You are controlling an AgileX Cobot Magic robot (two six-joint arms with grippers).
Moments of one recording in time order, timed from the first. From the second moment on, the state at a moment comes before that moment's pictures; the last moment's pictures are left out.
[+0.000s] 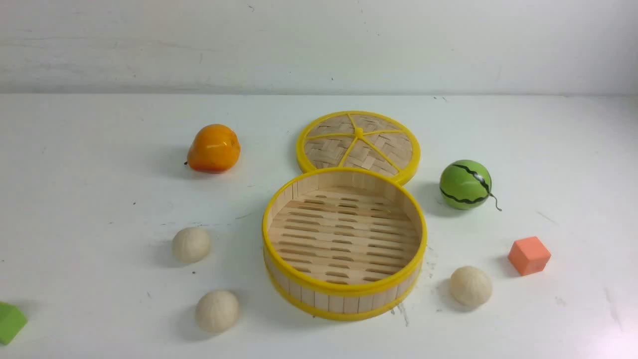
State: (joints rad) right arm -0.02 -0.01 0.01 0.02 0.39 0.13; left arm 0.01 -0.01 0.03 0.03 0.38 -0.21
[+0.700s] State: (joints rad) right arm -0.02 -0.01 0.01 0.02 0.39 0.13; left arm 0.01 -0.01 0.03 0.03 0.38 -0.21
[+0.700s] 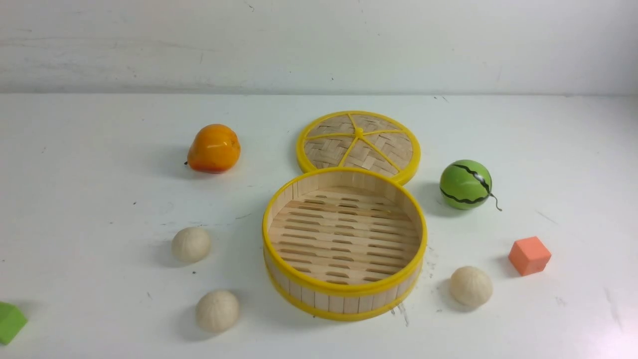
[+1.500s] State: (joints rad) right arm -0.02 -0.01 0.01 0.02 0.39 0.13; left arm 0.01 -0.01 0.03 -0.74 0.28 -0.74
